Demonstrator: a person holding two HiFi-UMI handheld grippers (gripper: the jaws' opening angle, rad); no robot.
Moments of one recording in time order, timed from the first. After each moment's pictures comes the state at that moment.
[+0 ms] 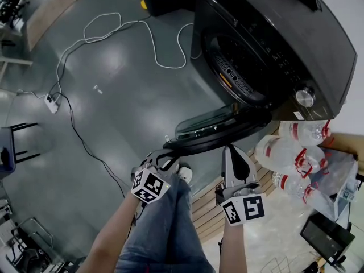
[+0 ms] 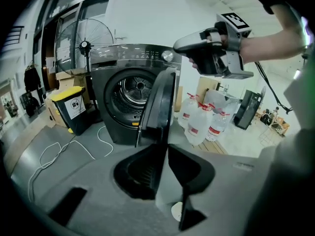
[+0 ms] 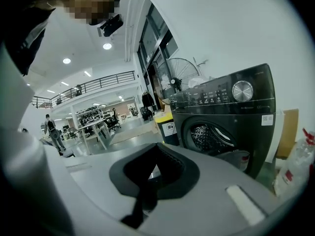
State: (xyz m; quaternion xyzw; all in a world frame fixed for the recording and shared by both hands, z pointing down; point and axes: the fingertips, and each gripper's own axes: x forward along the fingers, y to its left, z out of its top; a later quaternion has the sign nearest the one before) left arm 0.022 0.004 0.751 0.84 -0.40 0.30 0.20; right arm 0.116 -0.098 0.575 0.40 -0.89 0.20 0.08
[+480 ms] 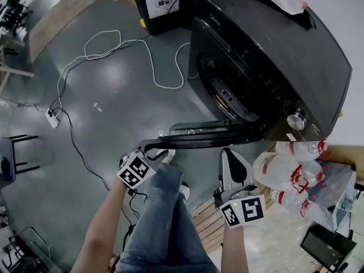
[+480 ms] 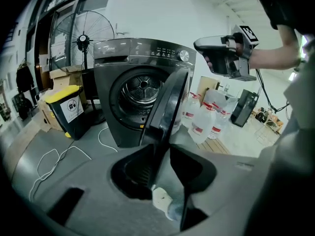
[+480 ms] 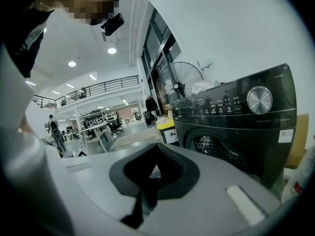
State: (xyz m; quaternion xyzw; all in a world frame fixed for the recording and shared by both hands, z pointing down) left arm -0.041 -0.090 0.749 0.85 -0.36 0.31 0.21; right arm 0.100 -0.157 0.554 0.38 -0.91 0.18 0.06
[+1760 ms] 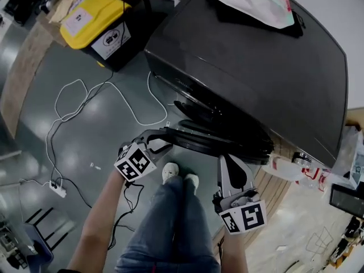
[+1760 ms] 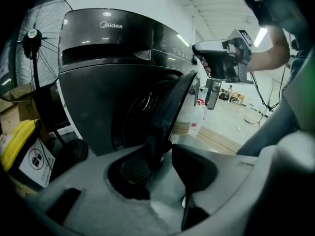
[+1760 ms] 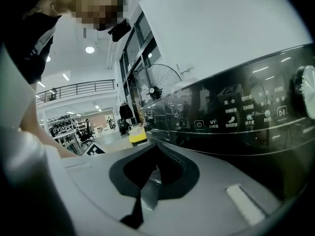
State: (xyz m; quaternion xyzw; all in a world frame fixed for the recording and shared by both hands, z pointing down) left arm -0.070 -0.376 0.746 0.93 -0.14 0.34 0.10; right arm 0.054 -0.358 0.565 0.52 -0.83 0.18 0.02
